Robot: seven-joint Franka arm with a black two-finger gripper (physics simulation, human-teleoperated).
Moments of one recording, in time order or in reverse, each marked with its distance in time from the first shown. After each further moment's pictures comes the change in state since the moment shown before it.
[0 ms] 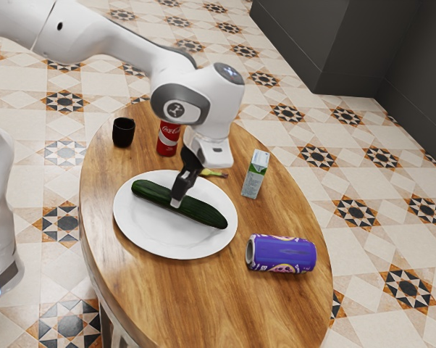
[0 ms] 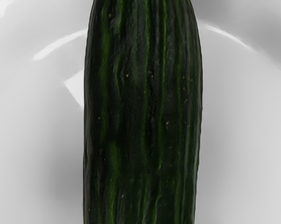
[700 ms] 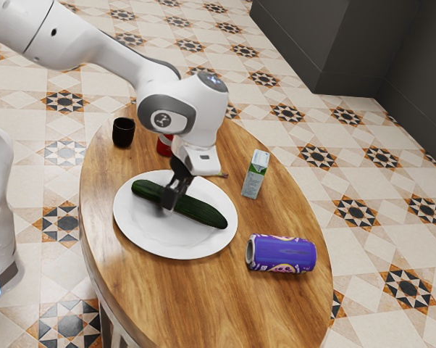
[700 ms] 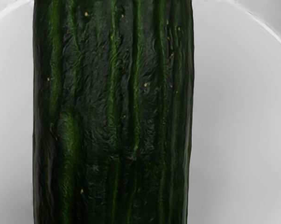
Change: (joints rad) arm 0.016 -0.045 0.001 -0.124 -0.051 0.115 0.046
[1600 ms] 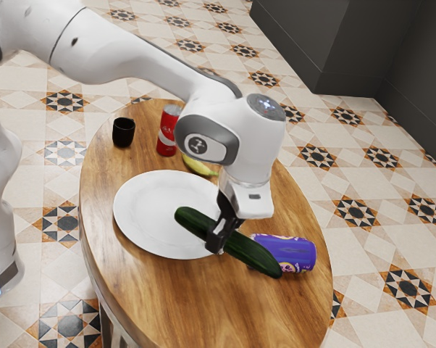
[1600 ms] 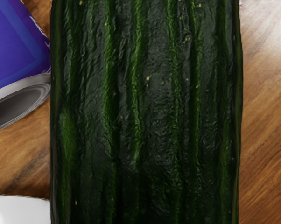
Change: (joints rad) arm -0.220 0.247 -0.129 0.394 0.041 -0.064 -0.187
